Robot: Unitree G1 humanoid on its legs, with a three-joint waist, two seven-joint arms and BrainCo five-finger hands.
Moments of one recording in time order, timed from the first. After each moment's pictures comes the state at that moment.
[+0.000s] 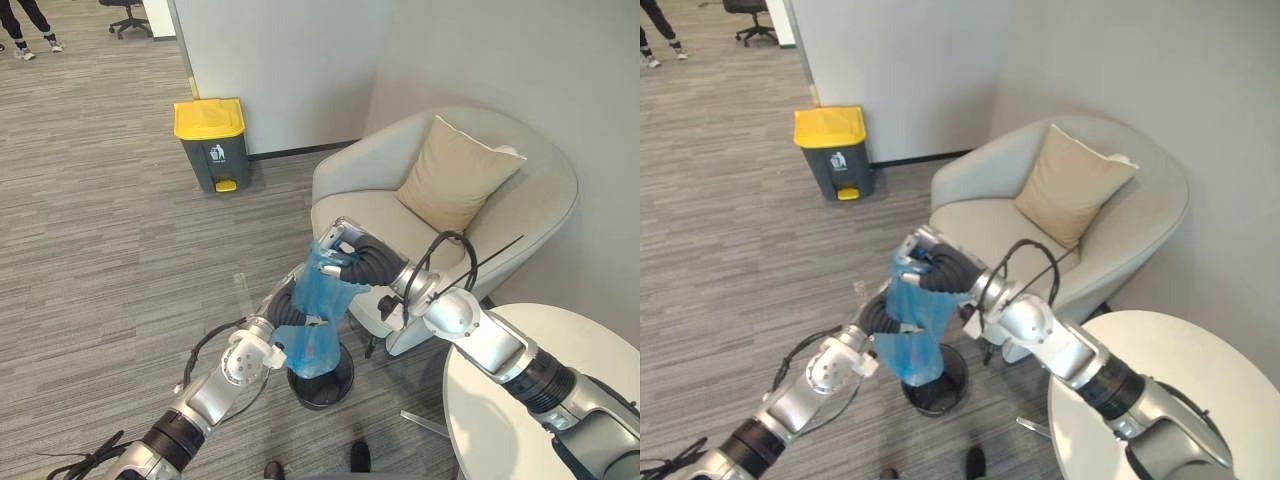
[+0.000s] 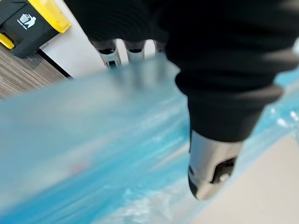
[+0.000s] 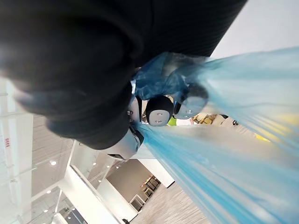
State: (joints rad) left arm -0.16 0.42 -0.52 0.15 0.19 -0.16 0.17; right arm -0.51 -0.60 0.67 -0.23 0.09 -0.25 0.00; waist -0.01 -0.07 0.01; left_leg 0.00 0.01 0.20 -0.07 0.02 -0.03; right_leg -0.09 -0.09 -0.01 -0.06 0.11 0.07
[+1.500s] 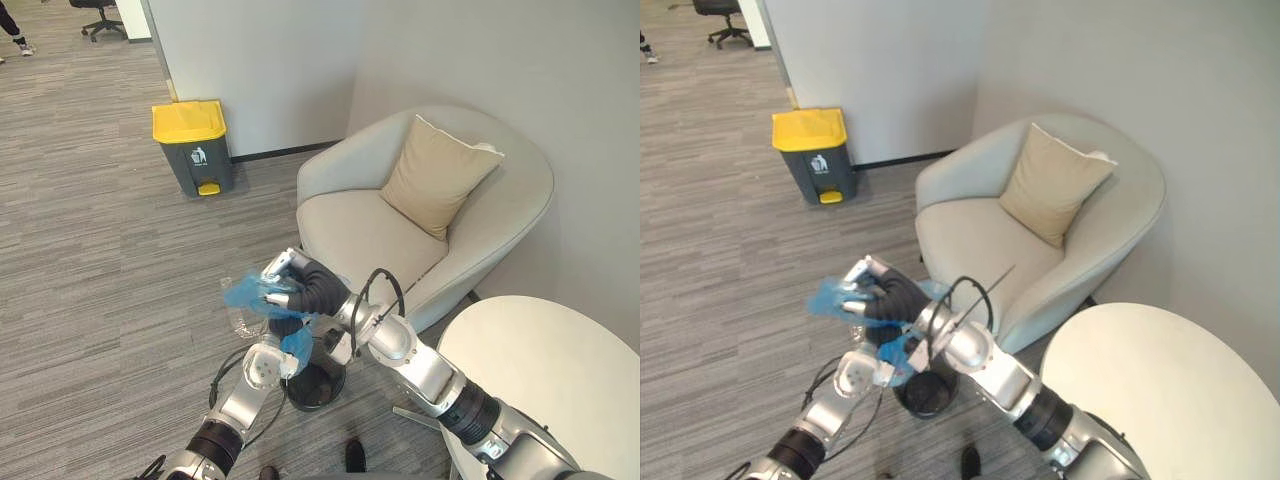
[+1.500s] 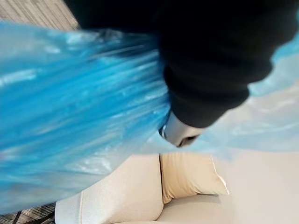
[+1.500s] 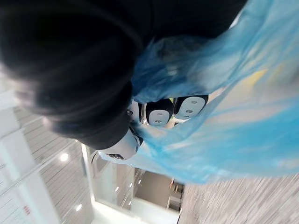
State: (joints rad) left arm -0.12 0.18 -0.37 0.41 0.15 -0.08 0.27; right arm -0.35 -0.29 0.68 -0.14 0.19 -0.21 0.07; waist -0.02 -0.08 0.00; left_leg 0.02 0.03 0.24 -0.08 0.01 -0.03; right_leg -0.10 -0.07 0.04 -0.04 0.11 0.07
